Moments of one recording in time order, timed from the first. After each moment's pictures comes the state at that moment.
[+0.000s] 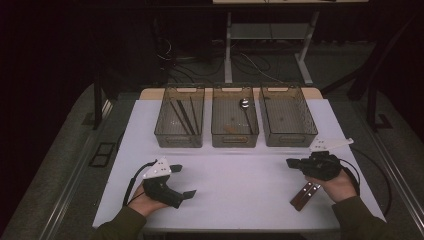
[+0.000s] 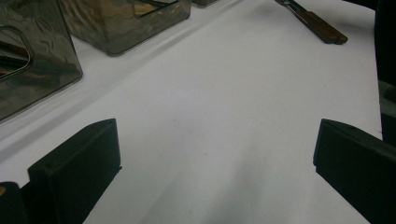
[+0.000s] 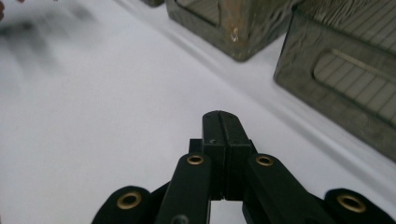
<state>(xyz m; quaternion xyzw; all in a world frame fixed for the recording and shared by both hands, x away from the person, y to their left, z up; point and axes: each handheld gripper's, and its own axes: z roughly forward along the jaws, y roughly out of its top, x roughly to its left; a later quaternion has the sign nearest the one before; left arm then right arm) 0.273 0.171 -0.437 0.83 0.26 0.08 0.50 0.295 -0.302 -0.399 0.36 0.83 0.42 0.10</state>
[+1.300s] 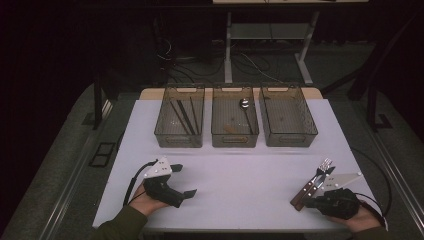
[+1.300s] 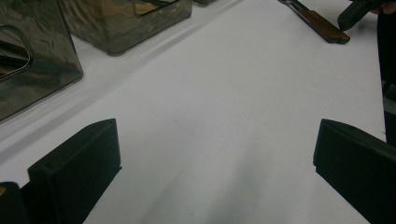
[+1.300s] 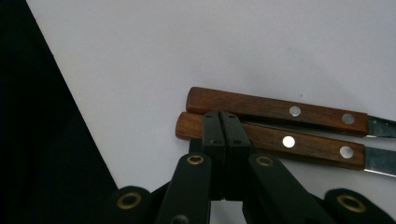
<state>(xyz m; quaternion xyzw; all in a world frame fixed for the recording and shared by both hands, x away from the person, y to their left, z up) 0.275 0.169 -0.437 0.83 0.25 0.08 0.49 0.225 -0.330 -0.436 0.33 0.88 0.33 0.04</state>
